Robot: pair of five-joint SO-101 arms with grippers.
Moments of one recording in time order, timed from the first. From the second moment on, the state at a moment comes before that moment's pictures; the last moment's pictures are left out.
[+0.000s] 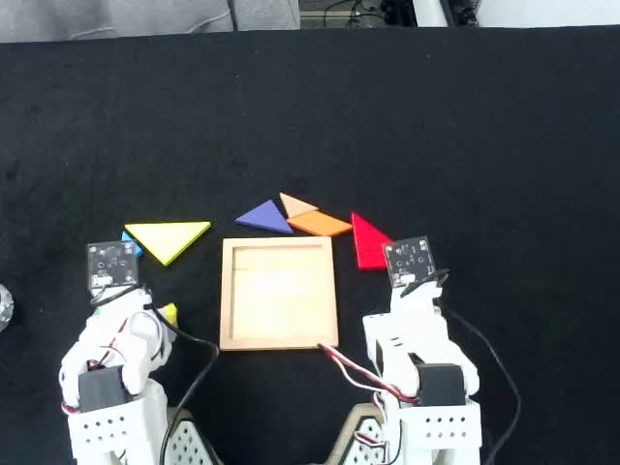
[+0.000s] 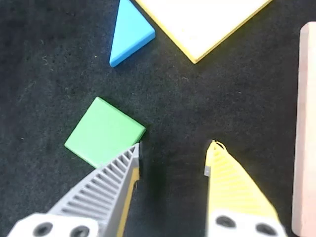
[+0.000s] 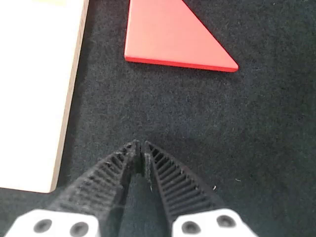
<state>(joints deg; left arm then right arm) -17.1 -103.9 96.2 72.5 -7.5 -1.3 -103.8 96.6 74.5 6.9</state>
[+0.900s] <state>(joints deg) -15.0 -103.9 96.1 58.9 -7.5 -7.0 -103.8 96.6 47.1 6.7</state>
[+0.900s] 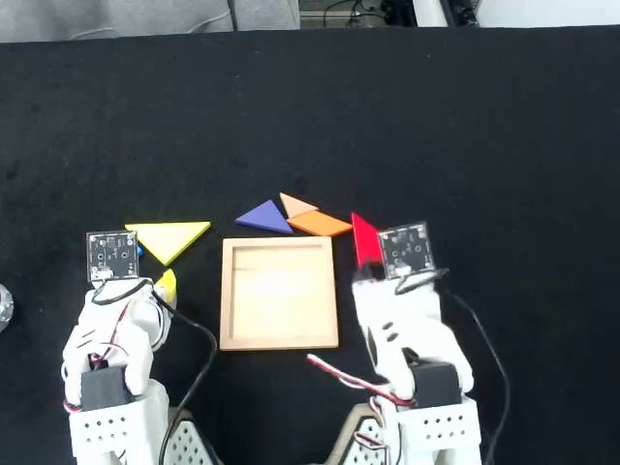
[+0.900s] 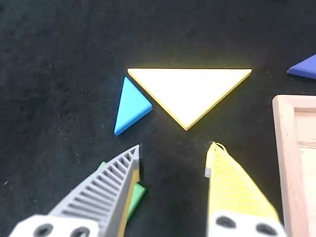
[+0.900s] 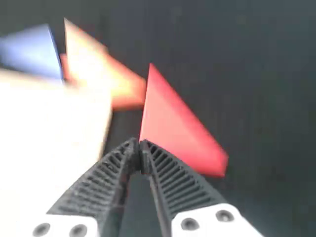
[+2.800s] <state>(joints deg) -9.7 38.4 -35.2 99.6 -84.1 -5.3 -103.8 96.6 42.6 18.7</state>
